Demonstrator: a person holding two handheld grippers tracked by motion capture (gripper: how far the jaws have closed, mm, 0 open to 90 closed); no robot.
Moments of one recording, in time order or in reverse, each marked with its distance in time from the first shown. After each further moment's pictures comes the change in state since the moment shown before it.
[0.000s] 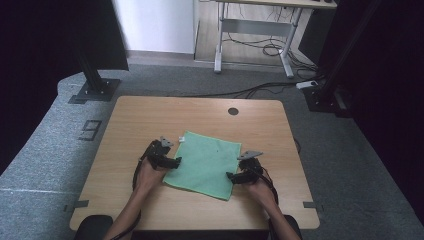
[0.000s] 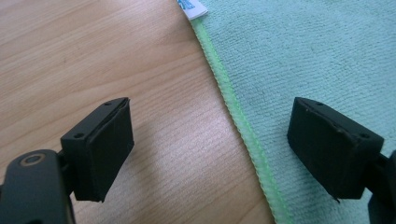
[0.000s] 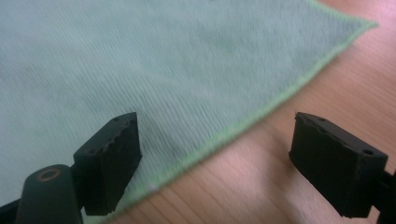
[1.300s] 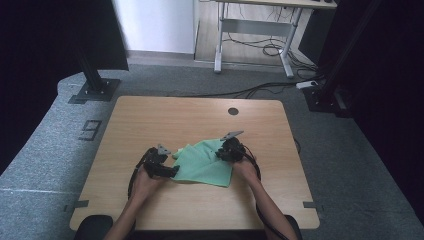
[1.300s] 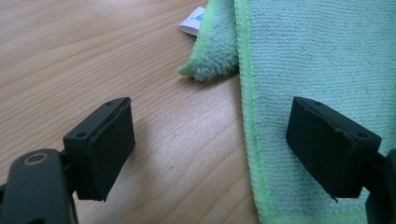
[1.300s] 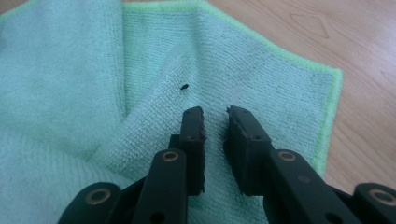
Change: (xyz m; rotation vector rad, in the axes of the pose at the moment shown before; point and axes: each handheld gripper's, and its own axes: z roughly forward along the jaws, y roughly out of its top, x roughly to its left) left arm -0.011 -0.021 -0.021 0.026 -0.042 -0.004; right arm -0.013 0.070 0.055 -0.005 0.121 -0.030
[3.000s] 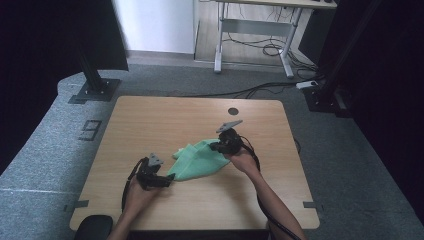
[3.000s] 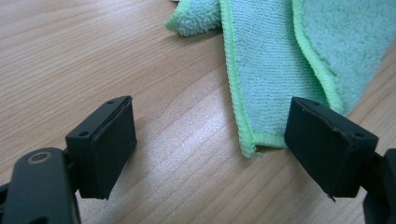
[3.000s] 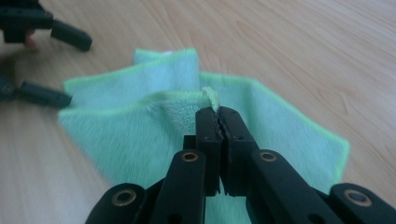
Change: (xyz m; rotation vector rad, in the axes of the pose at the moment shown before) left arm -0.006 -0.034 -0.018 -0.074 -0.046 -0.016; right arm 0.019 0.043 -0.044 -0.047 0.130 -0.083
